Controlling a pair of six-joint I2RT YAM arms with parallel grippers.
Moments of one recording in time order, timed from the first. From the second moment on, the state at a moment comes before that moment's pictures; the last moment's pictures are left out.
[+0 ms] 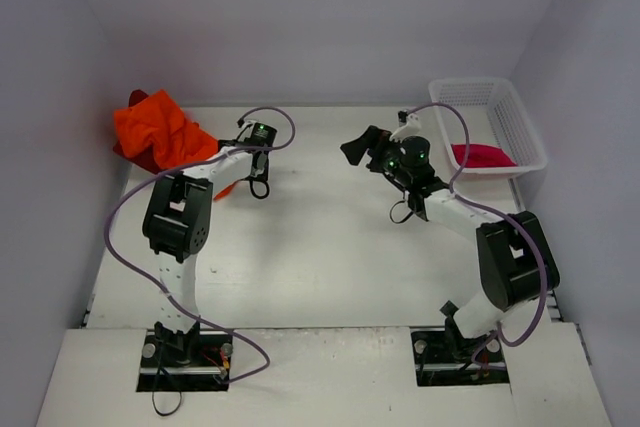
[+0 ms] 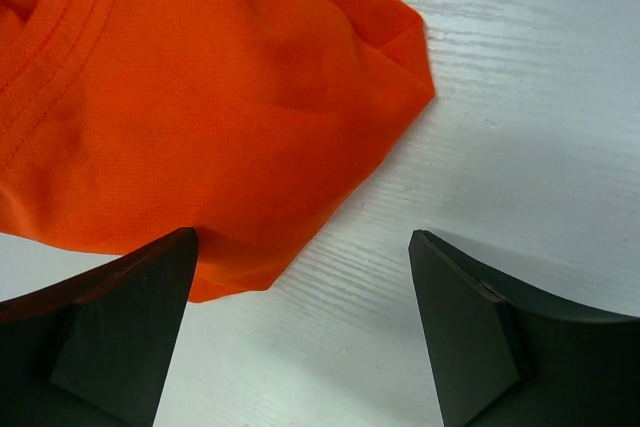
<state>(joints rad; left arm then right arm) -0.35 2.04 1.48 -0.50 -0.61 -0.29 0.34 1.59 0.84 0.54 -0.20 0.61</state>
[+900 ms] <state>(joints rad) -0.29 2.10 1.56 -0.62 -0.60 -0.33 0.29 1.54 0.80 0.53 -0.21 0.61</state>
